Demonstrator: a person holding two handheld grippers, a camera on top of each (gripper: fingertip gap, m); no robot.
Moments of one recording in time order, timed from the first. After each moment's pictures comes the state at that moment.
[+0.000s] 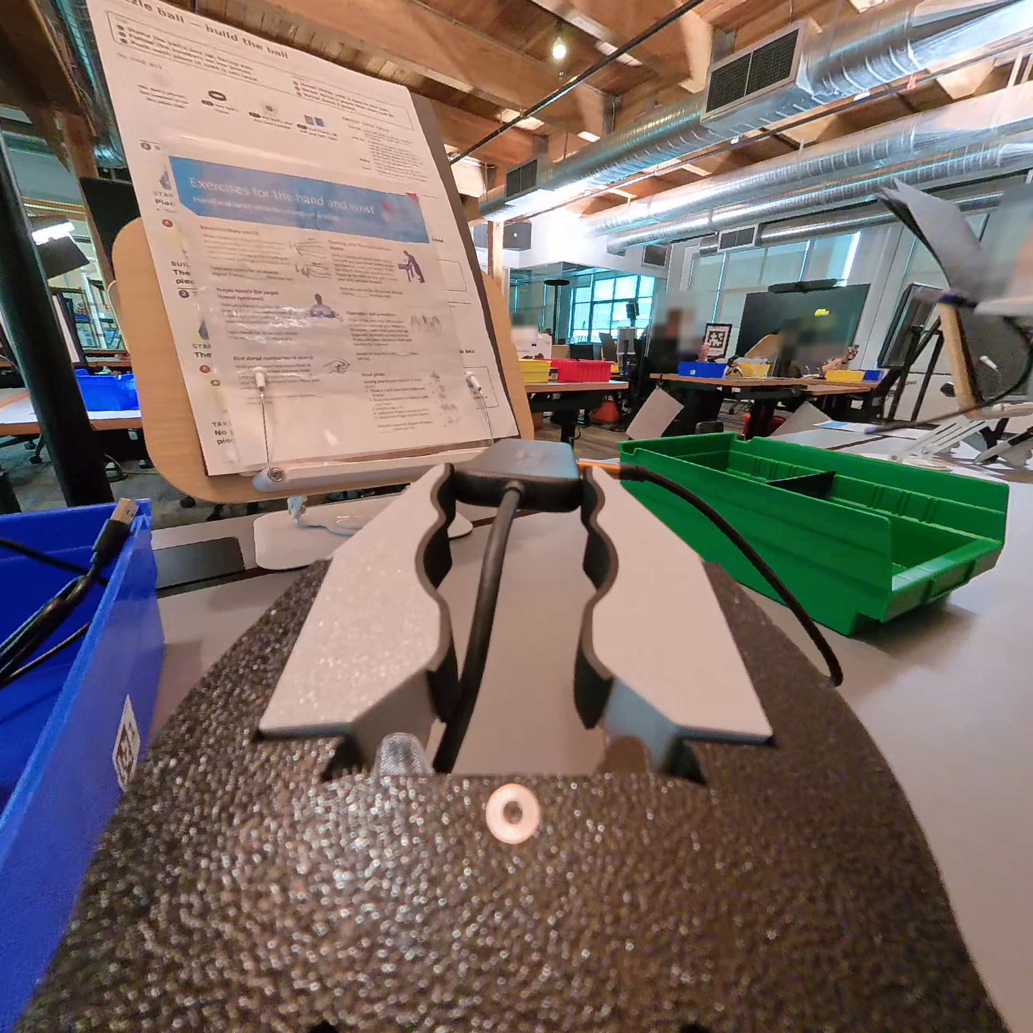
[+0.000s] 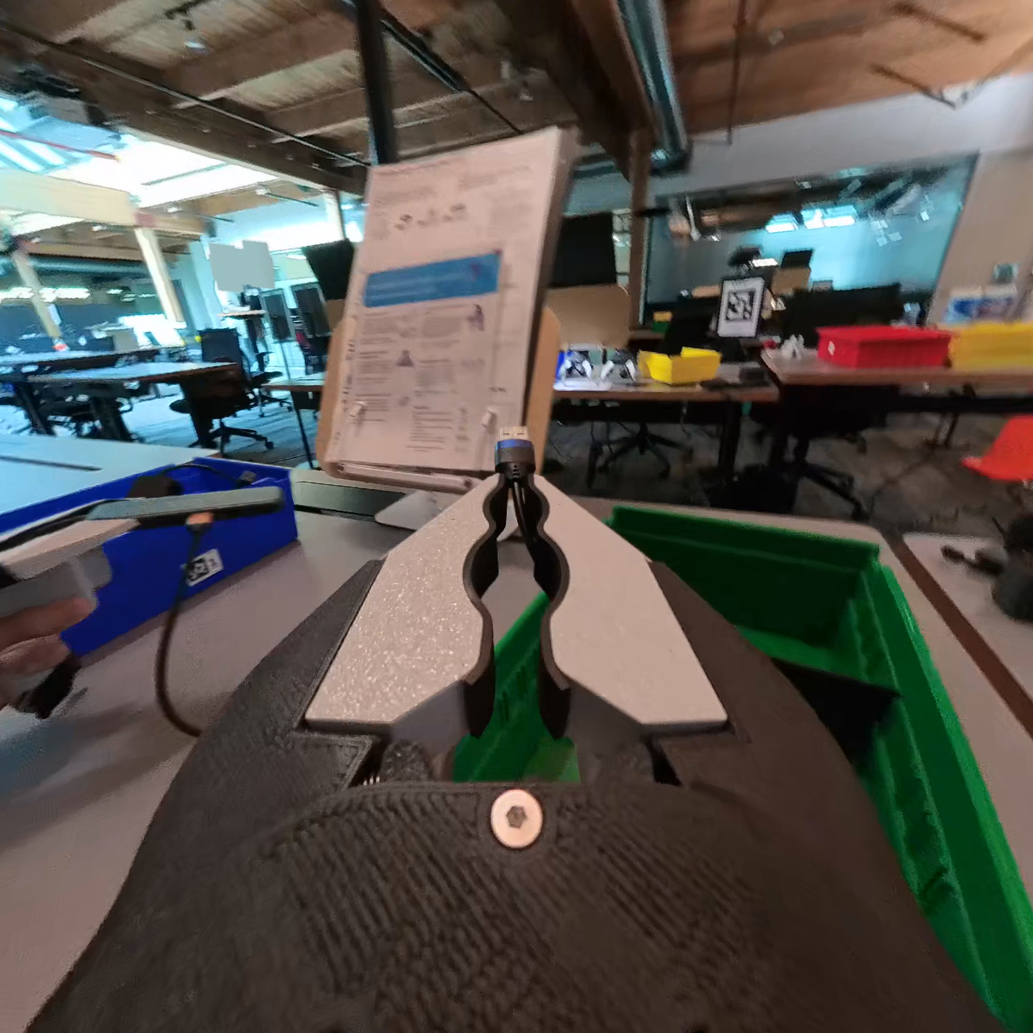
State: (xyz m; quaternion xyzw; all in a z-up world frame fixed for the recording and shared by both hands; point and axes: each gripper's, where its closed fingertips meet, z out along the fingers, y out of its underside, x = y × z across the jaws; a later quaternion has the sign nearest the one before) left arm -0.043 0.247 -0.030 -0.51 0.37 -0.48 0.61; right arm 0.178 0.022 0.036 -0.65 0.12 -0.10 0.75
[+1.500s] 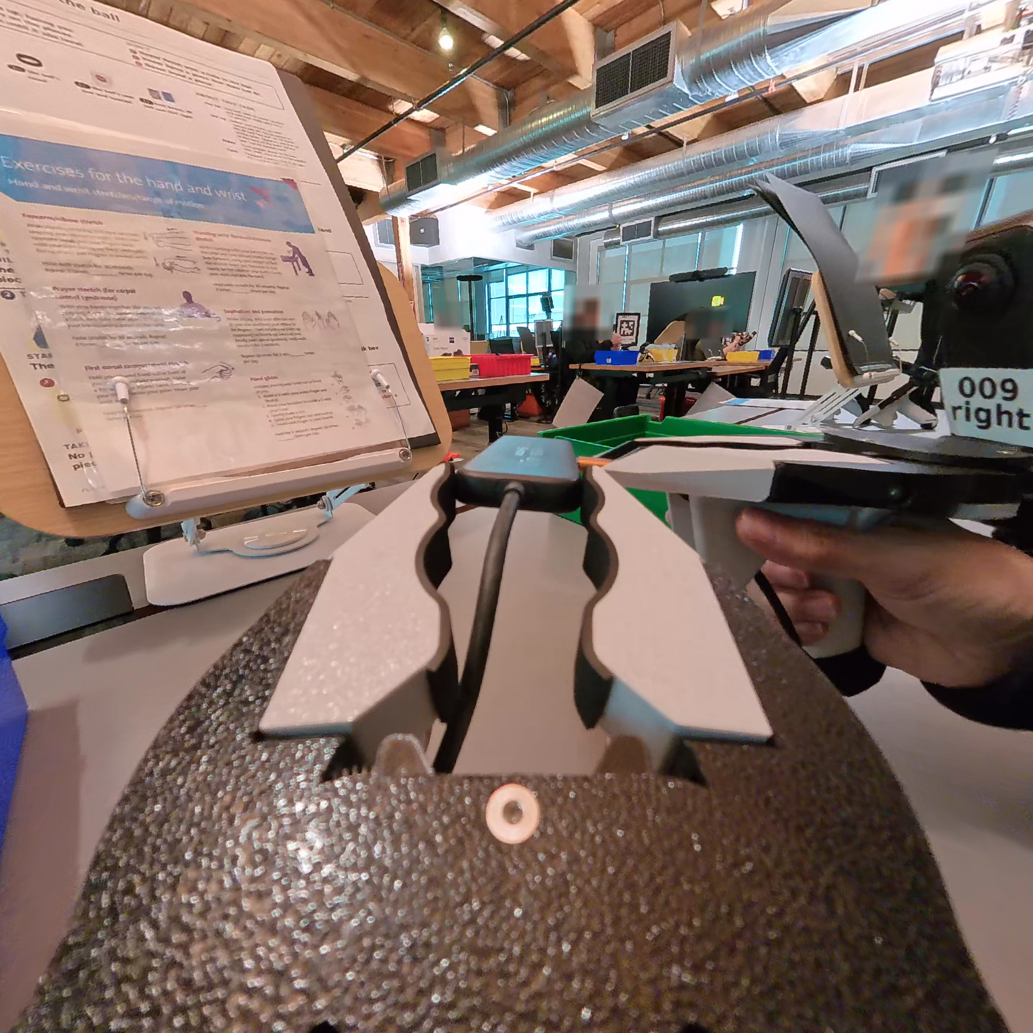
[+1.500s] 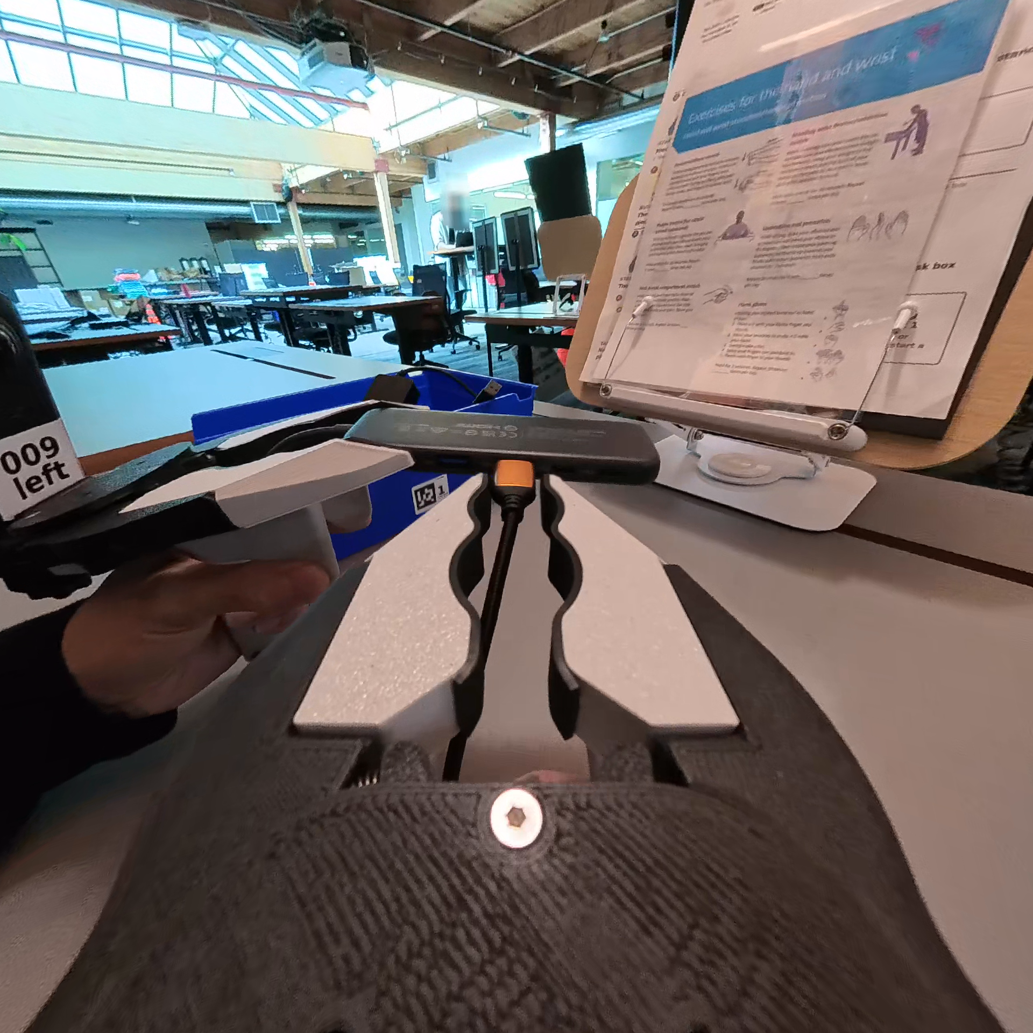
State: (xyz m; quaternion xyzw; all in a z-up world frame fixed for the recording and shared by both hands) left arm -0.026 0.213 -0.035 -0.46 0.43 -0.52 0.58; right arm 0.009 0.189 -0.042 -0.69 0.00 0.04 0.73
